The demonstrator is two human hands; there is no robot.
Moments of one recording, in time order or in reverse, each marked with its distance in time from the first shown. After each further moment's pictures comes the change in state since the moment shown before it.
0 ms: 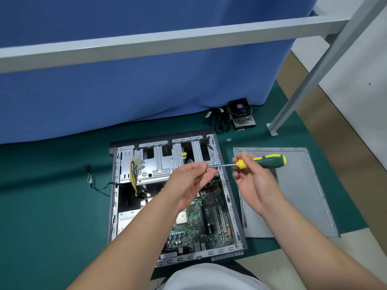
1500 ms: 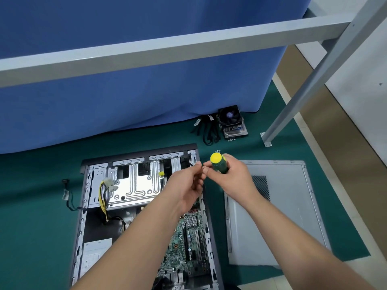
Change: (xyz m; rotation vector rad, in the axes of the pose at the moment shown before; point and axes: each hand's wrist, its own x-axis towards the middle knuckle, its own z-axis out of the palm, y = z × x) left_hand 0.069 0.007 0.084 0.111 0.218 -0.061; right_hand 0.099 -0.027 -0.020 -1.002 -0.180 -0.377
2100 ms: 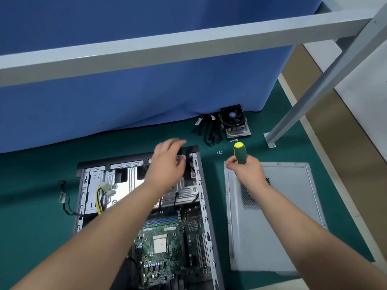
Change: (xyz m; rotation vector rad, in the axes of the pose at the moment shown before) left_hand 0.060 0.048 -0.052 1.345 0.231 0.904; right_hand 0.052 0.061 -0.017 -0.002 0.154 0.446
